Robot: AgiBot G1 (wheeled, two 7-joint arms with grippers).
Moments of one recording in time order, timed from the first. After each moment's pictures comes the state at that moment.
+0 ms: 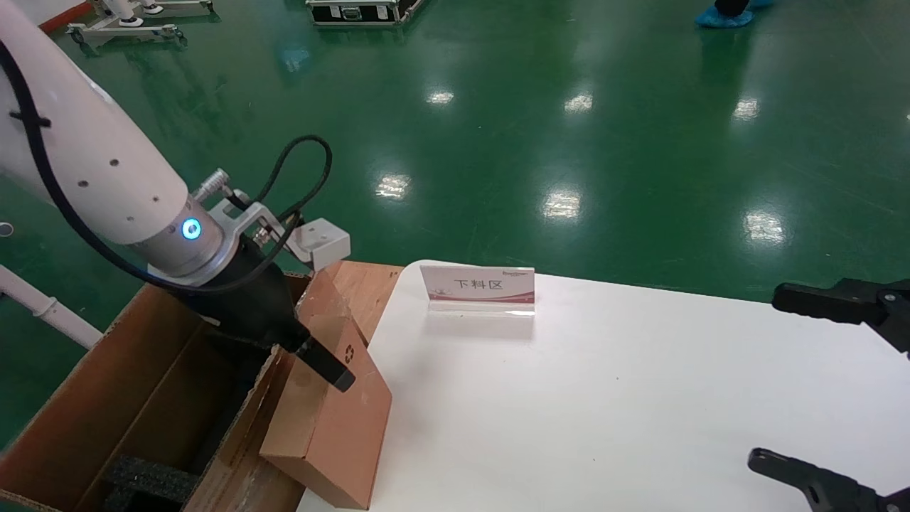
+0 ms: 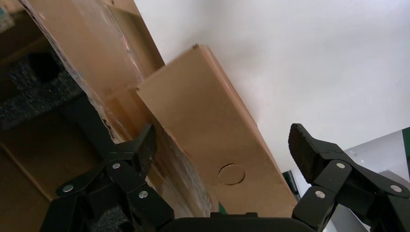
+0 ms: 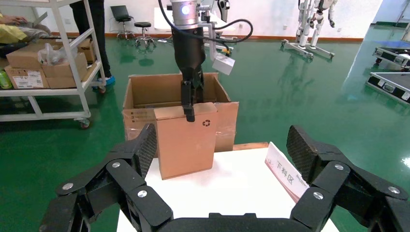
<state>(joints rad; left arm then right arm) -2.14 0.69 1.58 -1.36 1.52 1.54 -1.64 1.08 -0.61 -0.28 1.28 -0.73 -1.49 0.18</state>
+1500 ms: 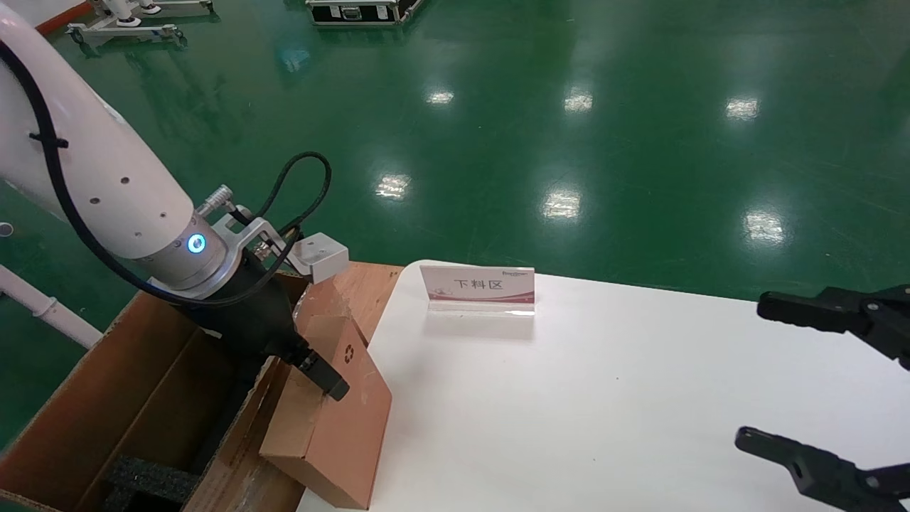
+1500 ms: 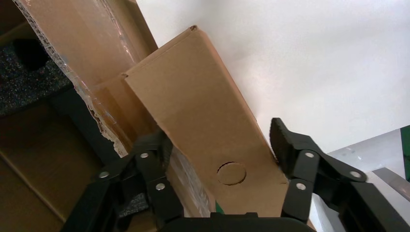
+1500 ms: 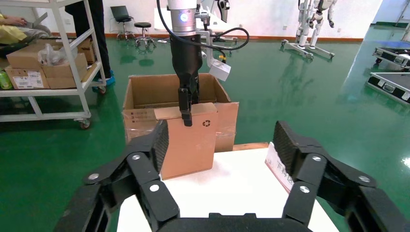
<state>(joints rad) -2.13 0.69 1.62 -1.36 1.51 1.52 -1.66 1.08 -0.61 -0.29 1.28 -0.73 -1.49 0.18</state>
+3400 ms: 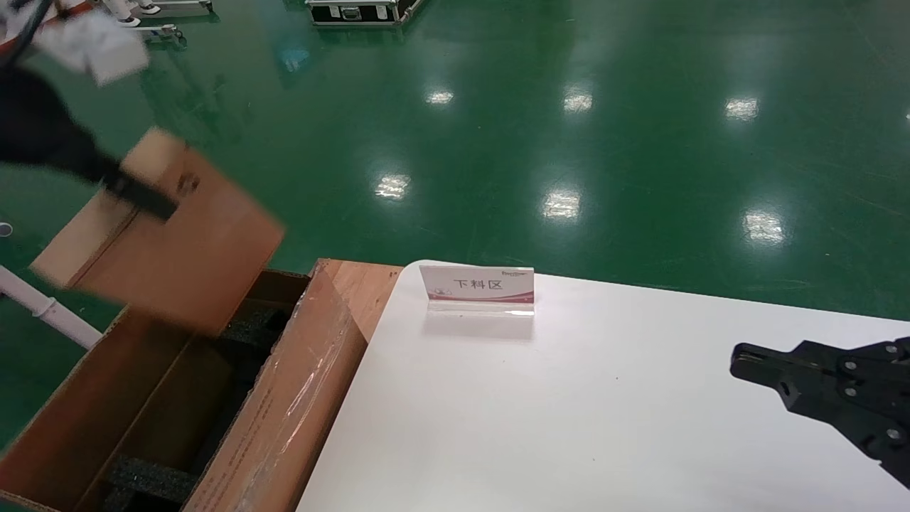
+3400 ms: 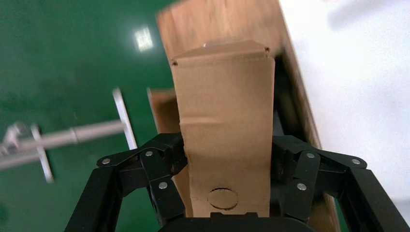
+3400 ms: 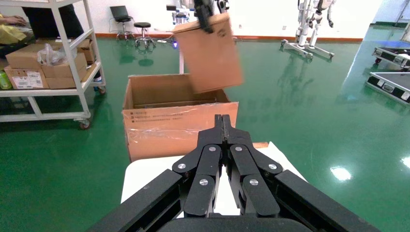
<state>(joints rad) -2.72 0.61 1.88 -1.18 1.58 1.60 -1.37 1.08 -0.61 -0.29 1.28 -0.72 -1.49 0.18</state>
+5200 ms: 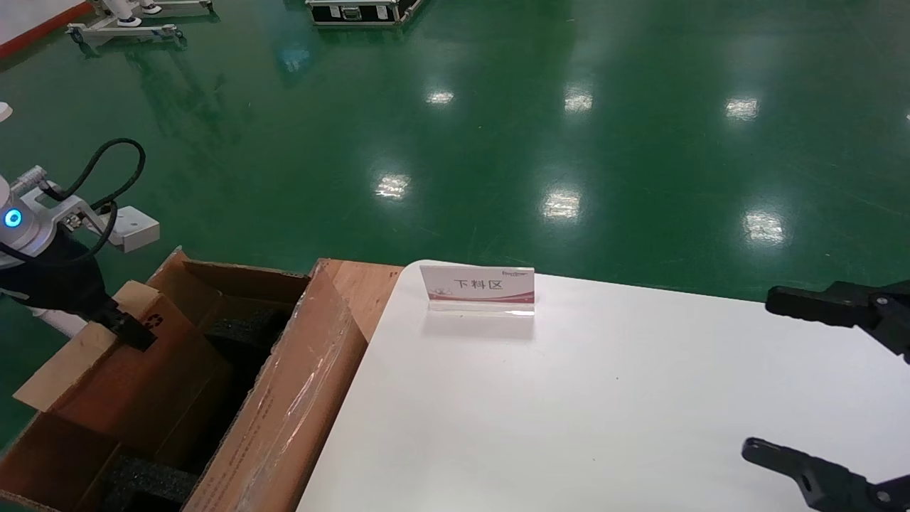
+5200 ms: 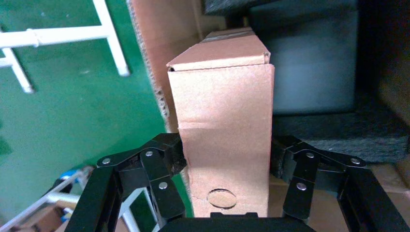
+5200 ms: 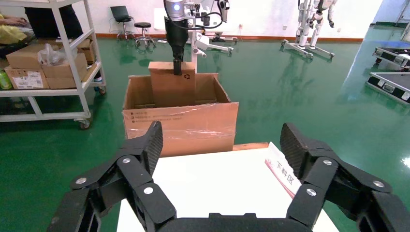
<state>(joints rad) -2.36 0.65 2.25 -0.81 1.46 1.30 -1.22 1.08 -0.61 -0.29 1.28 -0.72 -1.49 0.18</state>
